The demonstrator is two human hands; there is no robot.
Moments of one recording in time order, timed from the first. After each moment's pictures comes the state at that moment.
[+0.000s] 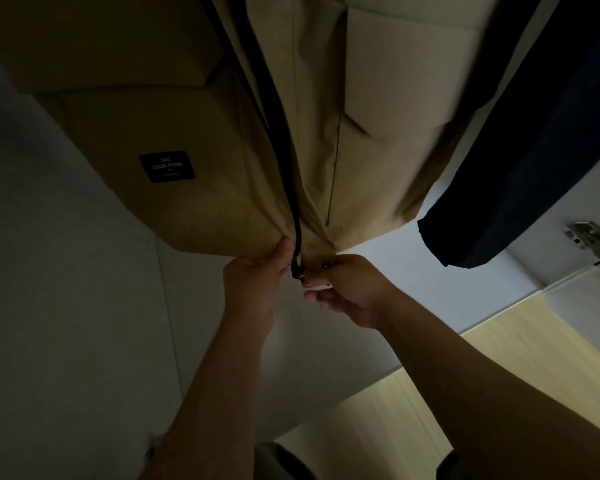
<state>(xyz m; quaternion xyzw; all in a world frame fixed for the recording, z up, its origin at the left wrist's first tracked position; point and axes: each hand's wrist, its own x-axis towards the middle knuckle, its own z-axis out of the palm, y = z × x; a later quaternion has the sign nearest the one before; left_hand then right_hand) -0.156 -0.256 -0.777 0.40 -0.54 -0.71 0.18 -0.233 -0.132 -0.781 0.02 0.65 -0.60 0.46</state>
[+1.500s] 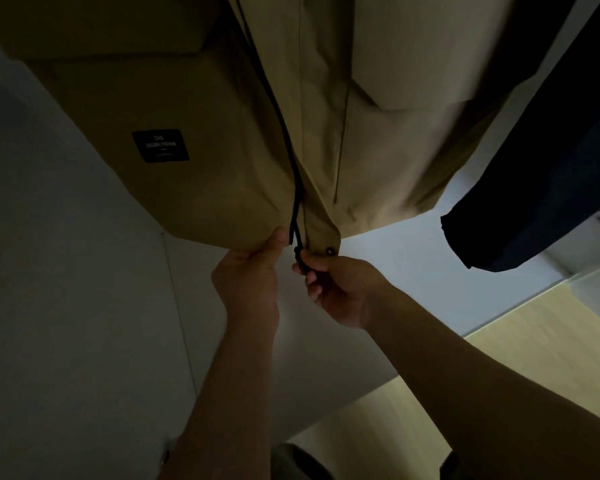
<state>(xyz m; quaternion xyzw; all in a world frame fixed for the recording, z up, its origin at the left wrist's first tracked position) -0.155 -0.267 -0.782 0.42 -0.51 -0.68 0.30 -0.223 -0.163 -0.795 0.16 0.45 -0.71 0.52</state>
